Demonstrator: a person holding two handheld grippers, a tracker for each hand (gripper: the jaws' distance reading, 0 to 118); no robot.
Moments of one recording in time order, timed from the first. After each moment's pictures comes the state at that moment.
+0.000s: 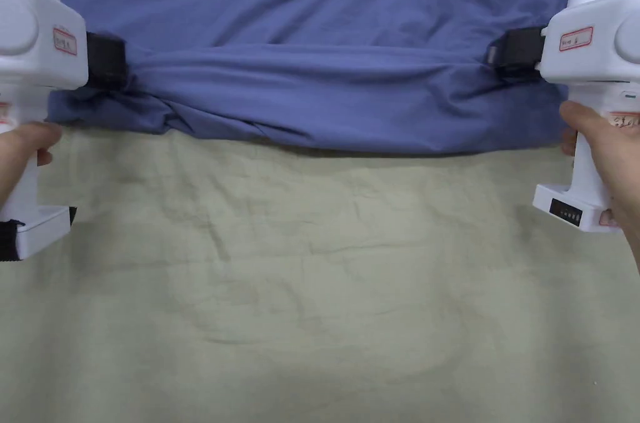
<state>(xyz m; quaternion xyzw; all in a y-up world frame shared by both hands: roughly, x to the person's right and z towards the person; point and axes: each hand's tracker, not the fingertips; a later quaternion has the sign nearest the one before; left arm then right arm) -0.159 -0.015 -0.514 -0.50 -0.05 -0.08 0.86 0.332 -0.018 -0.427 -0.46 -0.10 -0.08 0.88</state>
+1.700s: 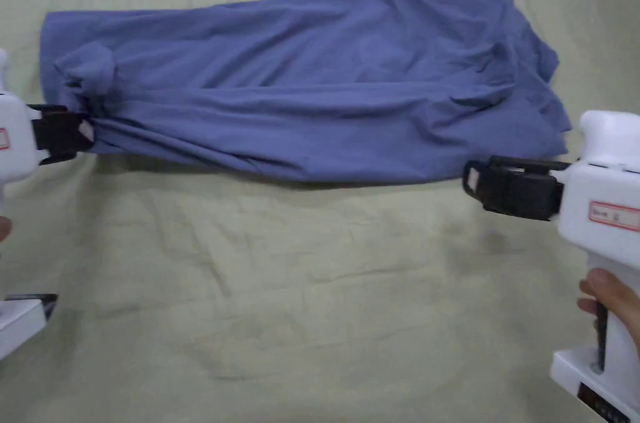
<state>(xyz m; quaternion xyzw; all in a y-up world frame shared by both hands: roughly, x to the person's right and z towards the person) -0.210 0.006 -0.471 -0.45 -0.17 0.04 0.87 0.291 0.014 -0.288 -0.43 -0.04 -0.12 0.89</state>
